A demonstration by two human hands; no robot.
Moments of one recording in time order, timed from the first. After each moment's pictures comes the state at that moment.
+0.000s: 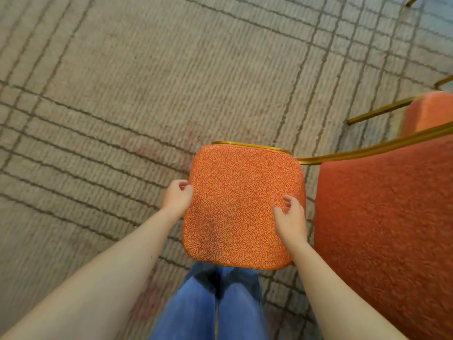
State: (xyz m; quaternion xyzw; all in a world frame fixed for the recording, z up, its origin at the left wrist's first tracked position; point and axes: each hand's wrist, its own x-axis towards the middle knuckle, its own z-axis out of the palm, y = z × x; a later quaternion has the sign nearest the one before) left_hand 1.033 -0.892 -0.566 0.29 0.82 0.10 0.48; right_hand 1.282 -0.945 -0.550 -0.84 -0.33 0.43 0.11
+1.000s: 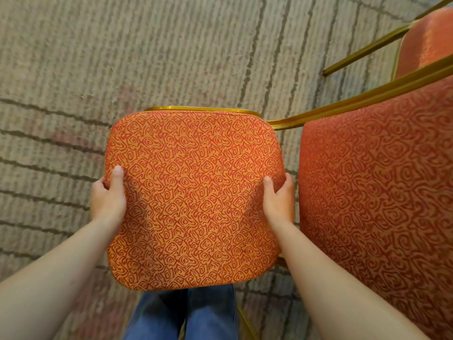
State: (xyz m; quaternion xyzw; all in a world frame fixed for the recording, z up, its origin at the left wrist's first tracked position) left_hand 1.048 -0.899 -0.734 0.25 0.87 0.15 0.39; right_hand 1.359 -0.947 -0.728 -0.89 -0.23 0.36 0.15
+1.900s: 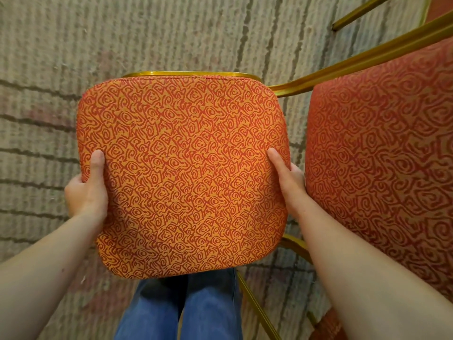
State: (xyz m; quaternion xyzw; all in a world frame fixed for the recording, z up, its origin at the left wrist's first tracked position) left_hand 1.044 -0.913 -0.743 0.23 0.88 0.16 0.38; right_hand 1.391 -0.952 -0.749 -0.81 -0.05 0.53 0.25
